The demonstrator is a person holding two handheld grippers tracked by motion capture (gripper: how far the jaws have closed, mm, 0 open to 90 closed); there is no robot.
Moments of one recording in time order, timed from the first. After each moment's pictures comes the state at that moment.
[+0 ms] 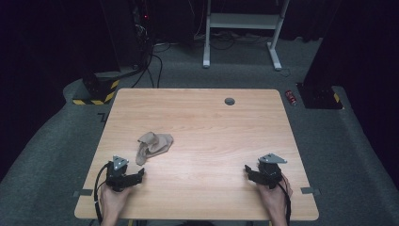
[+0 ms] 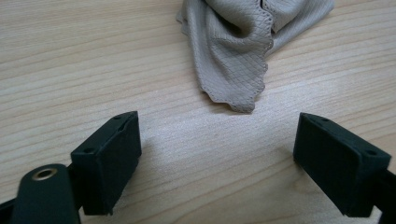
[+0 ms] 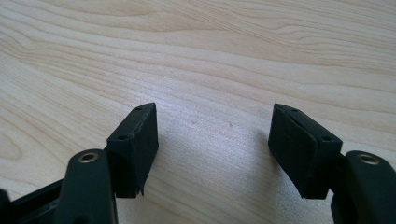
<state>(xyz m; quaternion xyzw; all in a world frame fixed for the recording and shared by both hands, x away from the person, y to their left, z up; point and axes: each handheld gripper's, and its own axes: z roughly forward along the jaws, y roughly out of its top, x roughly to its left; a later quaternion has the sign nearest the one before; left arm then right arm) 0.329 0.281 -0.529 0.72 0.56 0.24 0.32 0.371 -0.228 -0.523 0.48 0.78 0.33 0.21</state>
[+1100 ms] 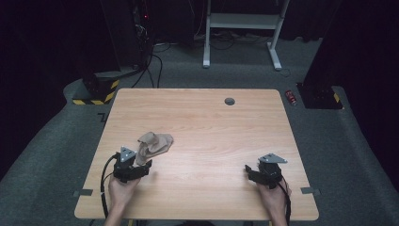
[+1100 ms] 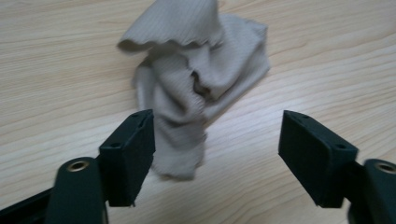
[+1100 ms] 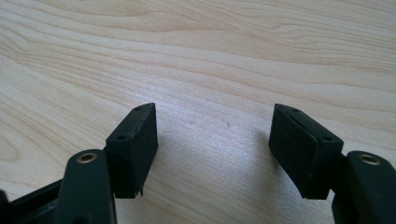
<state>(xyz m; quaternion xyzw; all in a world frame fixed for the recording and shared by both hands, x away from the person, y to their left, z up) 0.348 0.253 -0.498 0.73 0.53 0.23 0.36 0.372 -0.228 -0.523 0.49 0.78 0.33 0.22</state>
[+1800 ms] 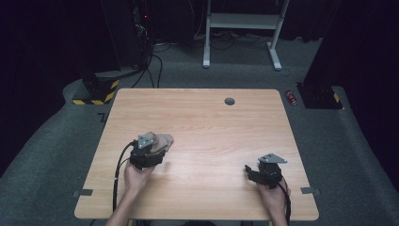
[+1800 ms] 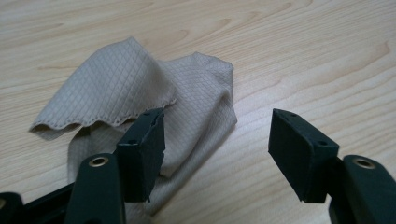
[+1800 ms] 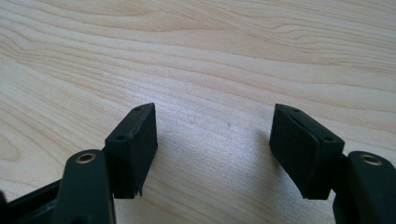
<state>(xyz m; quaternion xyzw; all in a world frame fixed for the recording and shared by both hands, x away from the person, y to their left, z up) 0.395 0.213 -0.495 0.75 0.51 0.22 0.35 0.372 -0.228 -0.523 0.49 0.78 0.33 0.21</state>
